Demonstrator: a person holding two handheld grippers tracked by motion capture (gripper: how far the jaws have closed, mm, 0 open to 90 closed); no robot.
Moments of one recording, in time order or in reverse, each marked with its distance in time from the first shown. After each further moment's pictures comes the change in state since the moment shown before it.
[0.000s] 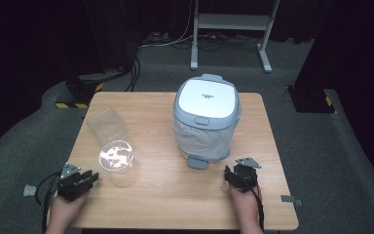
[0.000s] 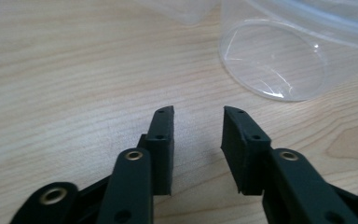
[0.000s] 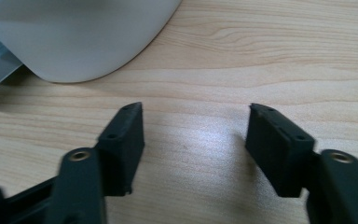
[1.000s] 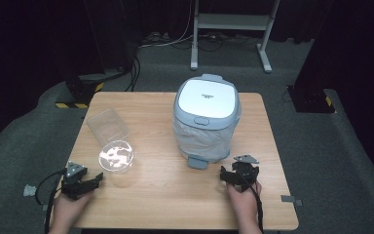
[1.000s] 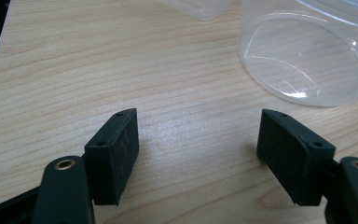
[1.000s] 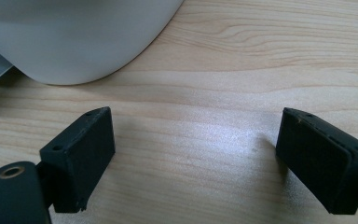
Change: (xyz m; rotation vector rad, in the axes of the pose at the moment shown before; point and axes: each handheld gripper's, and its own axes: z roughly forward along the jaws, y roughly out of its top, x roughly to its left) left arm -0.002 -0.002 0.018 0.023 0.053 -0.016; right arm -0.001 0.007 0.010 0.044 0.016 -0.004
